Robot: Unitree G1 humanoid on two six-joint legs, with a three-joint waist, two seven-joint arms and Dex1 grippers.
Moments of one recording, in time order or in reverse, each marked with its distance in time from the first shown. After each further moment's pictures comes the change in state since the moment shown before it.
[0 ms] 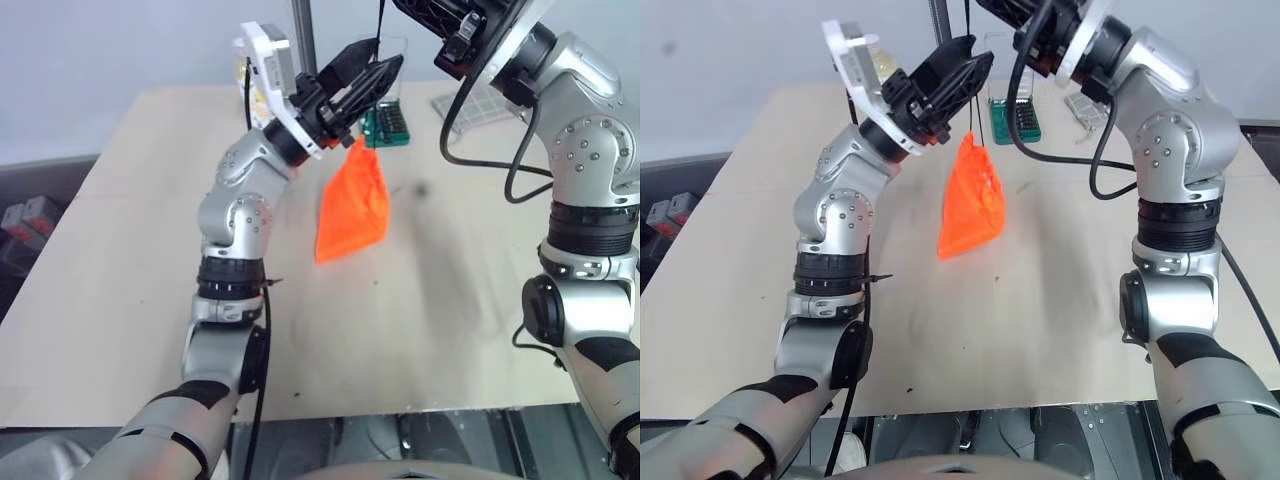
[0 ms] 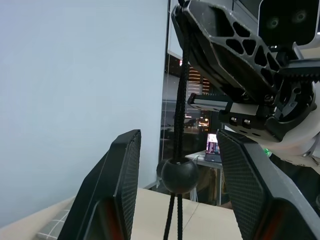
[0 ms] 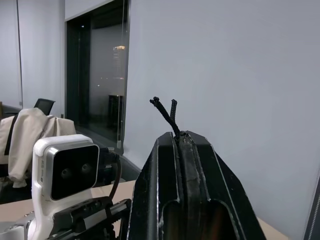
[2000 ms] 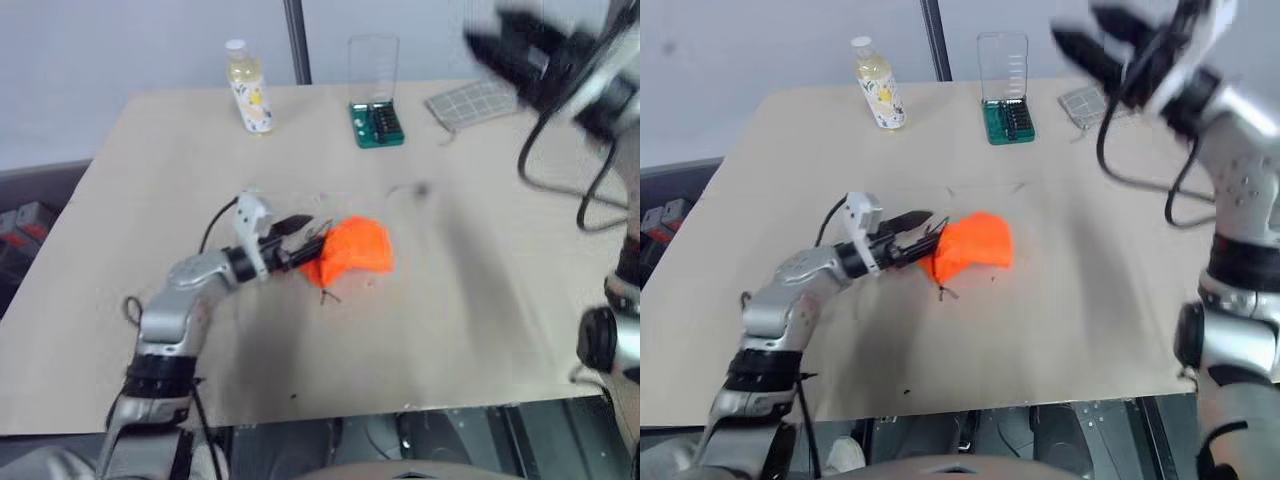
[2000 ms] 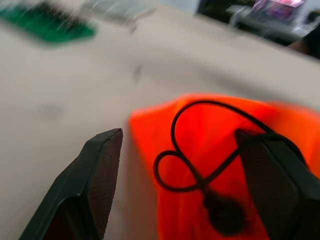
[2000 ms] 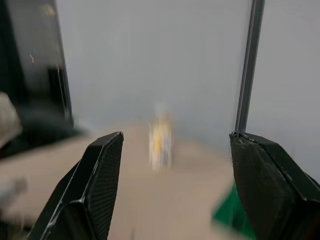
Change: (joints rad) left arm 0.682 0.364 0.011 -0.196 0.123 0.163 -0.087; right arm 0.449 -0.304 -0.112 -0.168 0.095 0.136 -0.008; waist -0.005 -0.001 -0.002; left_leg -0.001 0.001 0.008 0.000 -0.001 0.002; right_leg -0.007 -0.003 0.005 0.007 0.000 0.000
